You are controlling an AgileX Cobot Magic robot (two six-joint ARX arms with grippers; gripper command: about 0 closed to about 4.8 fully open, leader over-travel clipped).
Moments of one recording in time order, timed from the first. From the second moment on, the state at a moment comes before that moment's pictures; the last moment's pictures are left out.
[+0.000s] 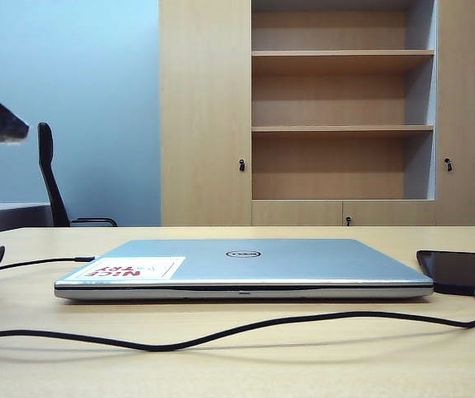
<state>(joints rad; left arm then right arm) -0.56 0.35 0.19 -0.08 0.12 -0.13 0.13 0.09 0.22 -0.25 0.01 0.12</state>
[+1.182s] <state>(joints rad) -0.56 0.35 0.06 0.04 0.12 -0.13 0.13 0.08 0.02 -0.02 0.04 0.05</state>
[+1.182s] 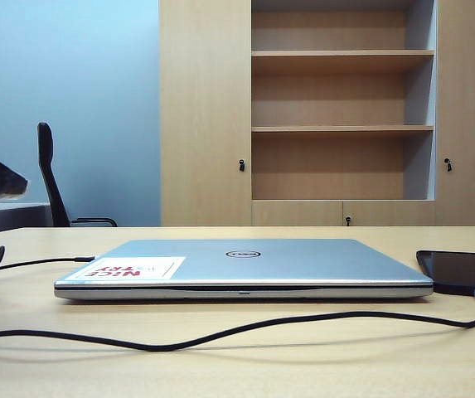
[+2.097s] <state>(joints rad) -0.50 0.22 0.01 0.14 0.12 -0.05 0.13 0.07 0.02 -0.02 0.05 0.05</state>
